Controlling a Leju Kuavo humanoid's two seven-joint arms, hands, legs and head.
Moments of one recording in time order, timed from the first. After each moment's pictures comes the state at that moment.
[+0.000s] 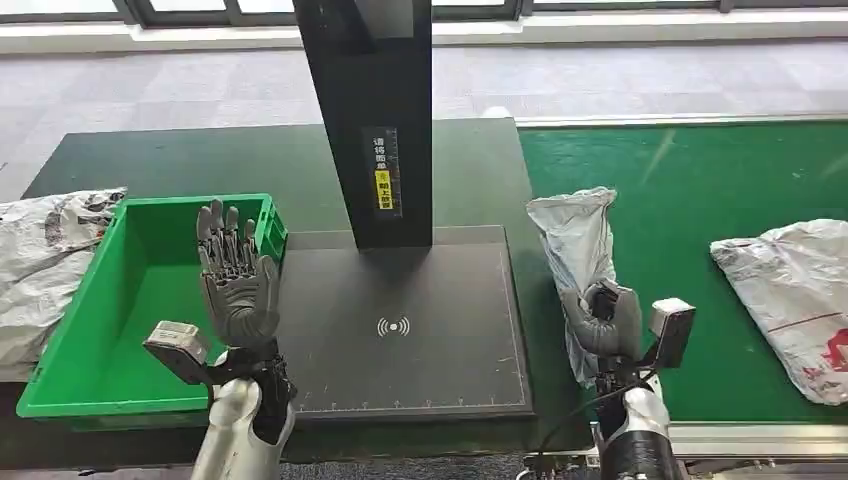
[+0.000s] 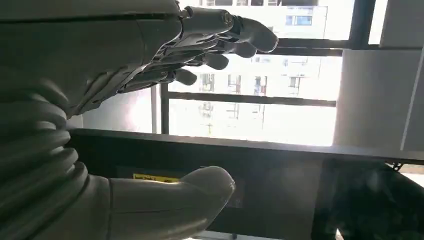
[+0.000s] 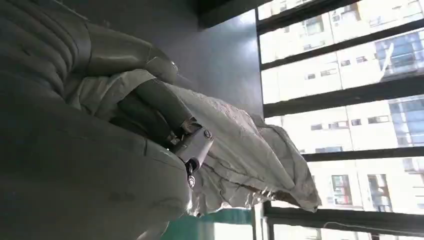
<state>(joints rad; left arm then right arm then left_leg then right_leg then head) -0.12 -0.29 -0.02 -1.40 0.05 0.07 -0.68 -0.29 0.24 -0.44 -0.96 0.09 0.28 -0.70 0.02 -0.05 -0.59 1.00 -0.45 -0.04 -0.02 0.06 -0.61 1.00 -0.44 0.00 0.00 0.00</state>
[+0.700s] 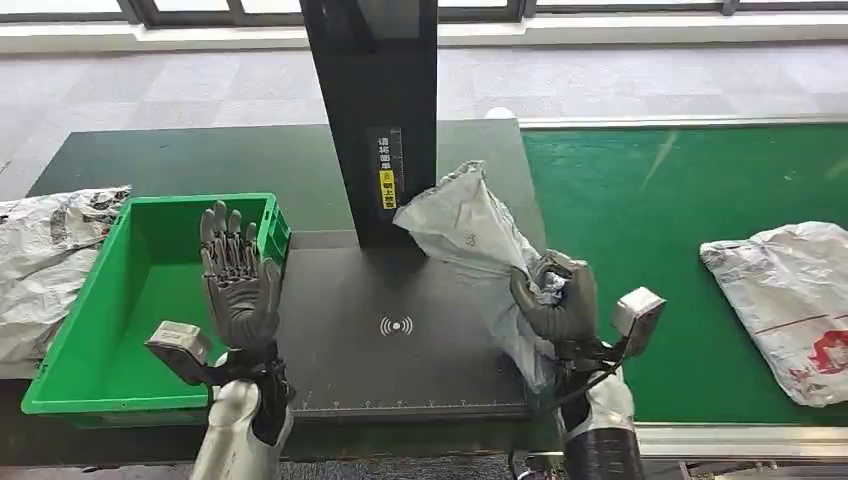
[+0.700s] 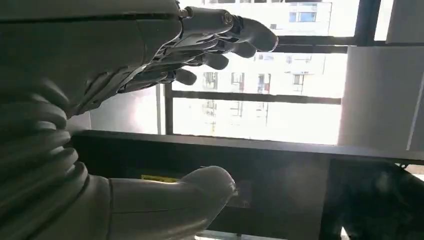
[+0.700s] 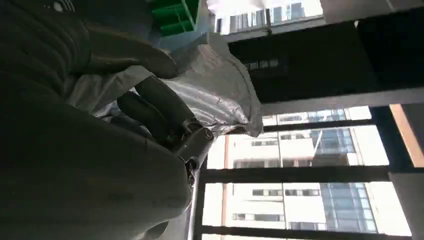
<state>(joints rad) -0.12 -0.29 0.00 -1.38 0.04 0.04 -0.68 -0.25 0.34 -0.19 -1.16 0.06 0.37 -0.70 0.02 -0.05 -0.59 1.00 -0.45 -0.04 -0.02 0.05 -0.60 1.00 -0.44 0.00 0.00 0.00</state>
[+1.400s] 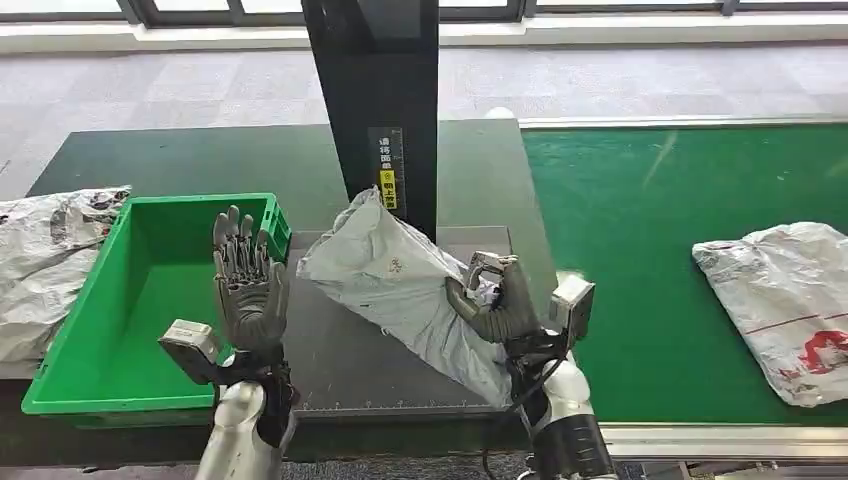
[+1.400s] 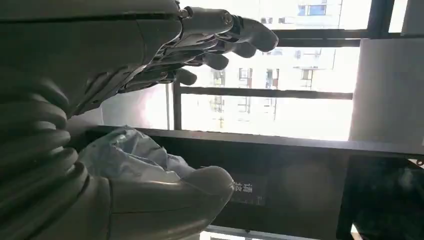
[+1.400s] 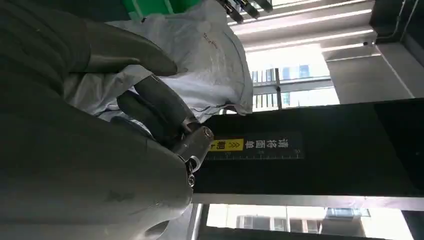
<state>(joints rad) -0.13 -0.29 0.00 -1.34 0.03 0.03 -0.68 -0.28 0.35 -0.02 -1.06 0.06 0.40 -0.70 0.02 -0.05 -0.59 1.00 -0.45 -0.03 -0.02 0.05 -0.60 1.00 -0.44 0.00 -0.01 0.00</state>
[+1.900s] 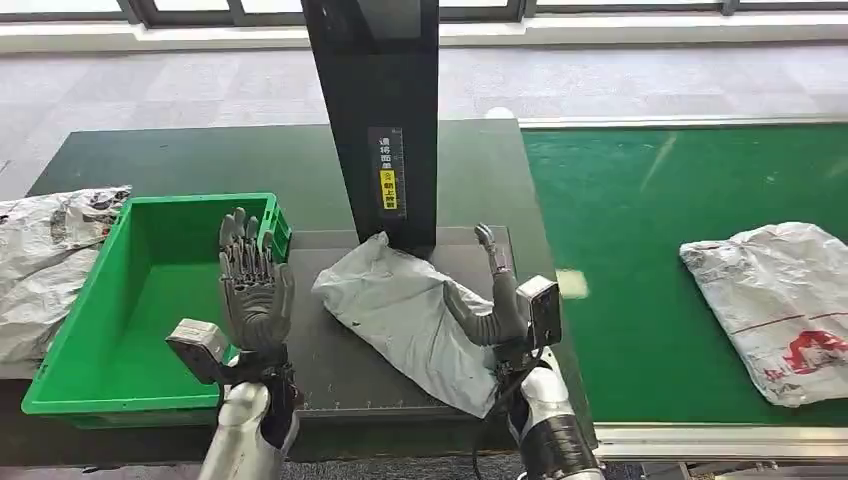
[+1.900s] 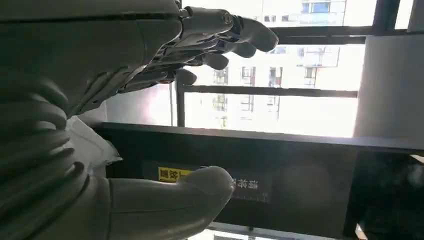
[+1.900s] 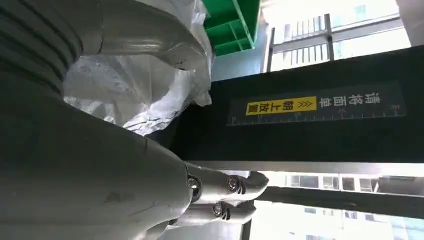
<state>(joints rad) -0.13 -0.29 -0.02 -1.32 0.03 0.06 -0.68 -0.31 0.36 0.00 -0.89 0.13 0.14 -0.70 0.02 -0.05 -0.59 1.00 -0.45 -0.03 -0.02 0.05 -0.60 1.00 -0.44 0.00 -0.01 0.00</state>
